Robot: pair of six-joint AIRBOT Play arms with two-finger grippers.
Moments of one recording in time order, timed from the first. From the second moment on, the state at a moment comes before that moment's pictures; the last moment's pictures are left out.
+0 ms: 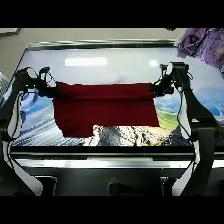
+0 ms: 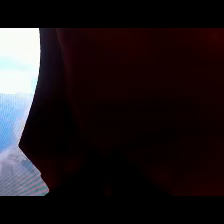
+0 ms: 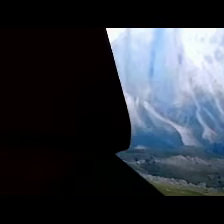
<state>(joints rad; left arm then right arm) 0.10 -2.03 1.91 1.40 -1.33 -1.47 0.03 -2.05 2.02 -1.51 1.43 1.68</state>
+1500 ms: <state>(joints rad) 0.31 -1.26 0.60 0.73 -1.07 -1.16 -0.37 -1.50 1.20 -1.07 1.39 1.40</state>
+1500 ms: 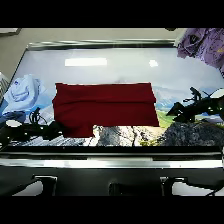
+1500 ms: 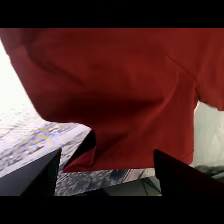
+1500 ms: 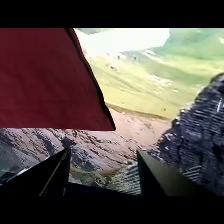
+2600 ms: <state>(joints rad) 0.26 -1.31 0.62 0.68 -1.08 -1.15 -0.24 -1.73 1.18 -0.93 1.36 1.32</state>
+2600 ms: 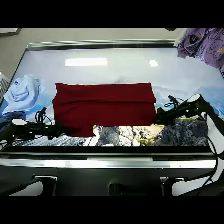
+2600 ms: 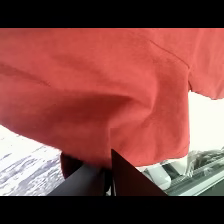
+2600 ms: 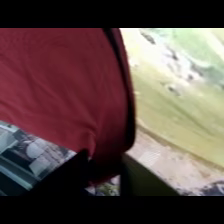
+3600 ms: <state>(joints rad) 0.34 -1.02 0.81 0.99 -1.32 -1.44 -0.09 -1.39 1.19 -1.16 1.41 1.52</state>
